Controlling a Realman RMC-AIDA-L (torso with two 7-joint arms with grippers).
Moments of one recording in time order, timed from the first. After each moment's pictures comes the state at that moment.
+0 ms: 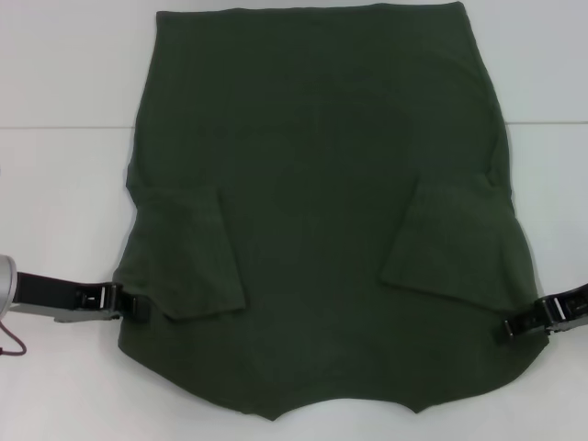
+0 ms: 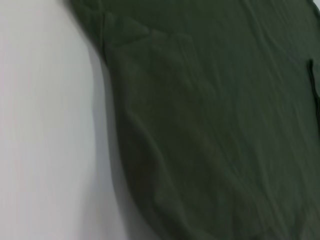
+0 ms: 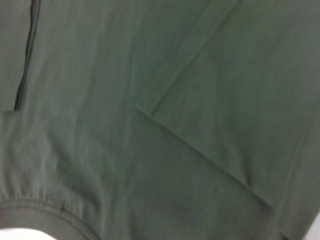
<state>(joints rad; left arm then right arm) -0.63 -2.06 0.49 0.79 2.61 1.50 -2.33 0.71 2.03 -0.73 -0.85 -2.70 -1.58 2.45</state>
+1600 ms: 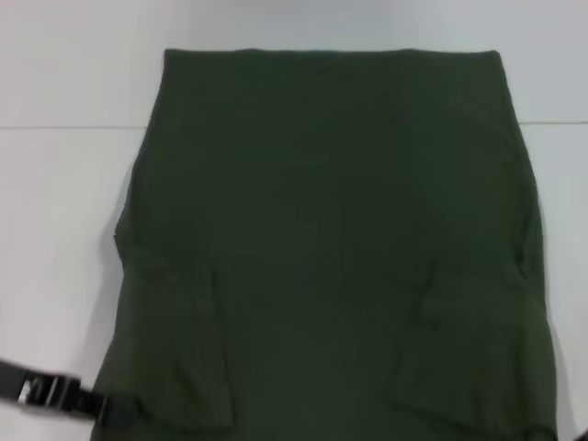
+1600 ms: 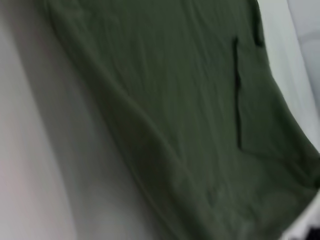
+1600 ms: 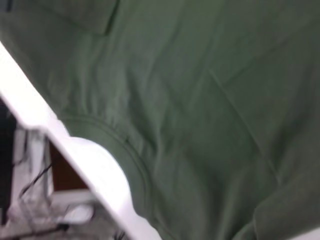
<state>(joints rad) -0.59 -1.99 0.39 0.78 2.69 1.97 -2.21 0.64 2.02 -0.76 -0.87 -2.70 -1.97 2.18</state>
